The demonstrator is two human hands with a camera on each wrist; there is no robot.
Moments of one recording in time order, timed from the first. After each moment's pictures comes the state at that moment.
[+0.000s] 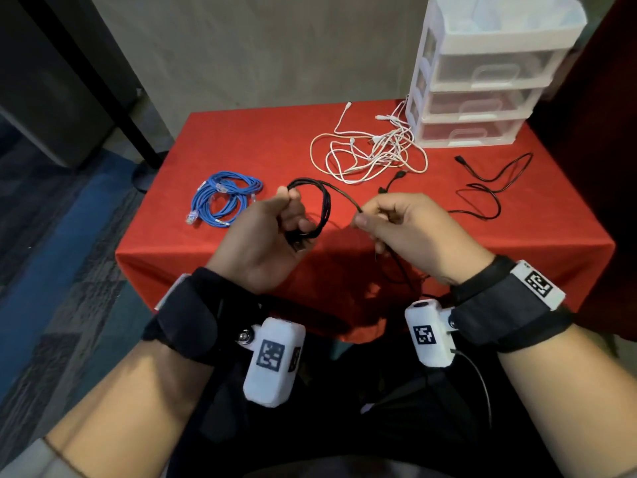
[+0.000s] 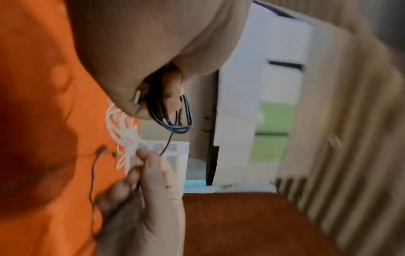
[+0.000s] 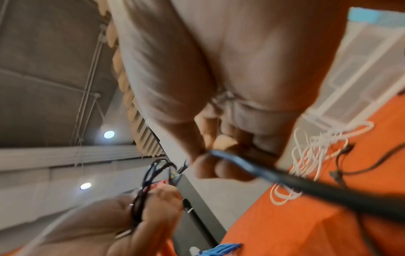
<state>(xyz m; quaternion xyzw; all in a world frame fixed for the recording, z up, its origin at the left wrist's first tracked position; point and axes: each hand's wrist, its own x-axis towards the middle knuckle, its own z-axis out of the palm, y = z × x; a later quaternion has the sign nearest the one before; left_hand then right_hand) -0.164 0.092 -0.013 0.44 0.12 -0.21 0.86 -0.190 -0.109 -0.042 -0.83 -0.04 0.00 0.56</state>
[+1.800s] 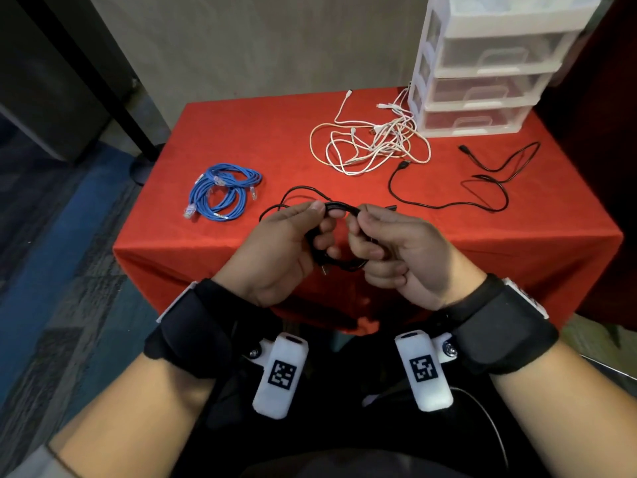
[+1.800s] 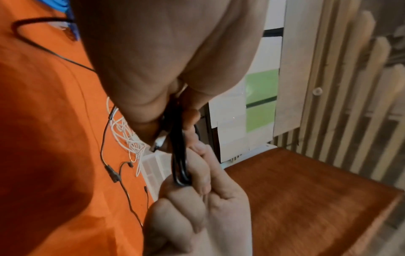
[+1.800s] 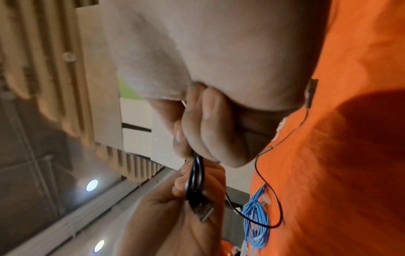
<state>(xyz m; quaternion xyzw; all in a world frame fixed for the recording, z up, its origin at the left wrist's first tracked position) -0.180 0.087 -0.031 0.54 -0.02 -0.25 0.81 -0.216 -0.093 -0.045 -0.54 -0.02 0.21 0.82</state>
